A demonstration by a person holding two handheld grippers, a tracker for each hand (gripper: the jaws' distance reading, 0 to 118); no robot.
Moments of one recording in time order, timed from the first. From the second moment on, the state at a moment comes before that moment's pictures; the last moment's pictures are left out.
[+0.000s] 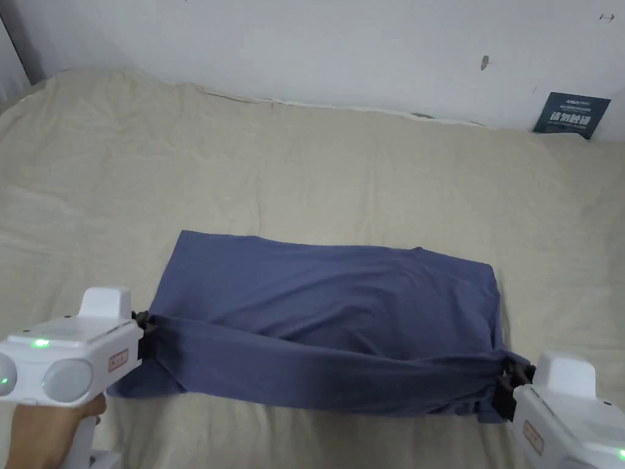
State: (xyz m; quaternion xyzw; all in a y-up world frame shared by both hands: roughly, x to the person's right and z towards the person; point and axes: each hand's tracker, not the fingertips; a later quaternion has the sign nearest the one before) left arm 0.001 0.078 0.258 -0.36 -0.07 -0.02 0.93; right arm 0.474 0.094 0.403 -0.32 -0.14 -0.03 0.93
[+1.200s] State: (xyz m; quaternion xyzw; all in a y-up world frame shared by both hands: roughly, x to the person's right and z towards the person) left arm 0.035 0.150 0.279 -0.15 -0.09 0.01 0.98; right arm 0.453 0.158 0.408 -0.18 -0.15 -0.04 0.97
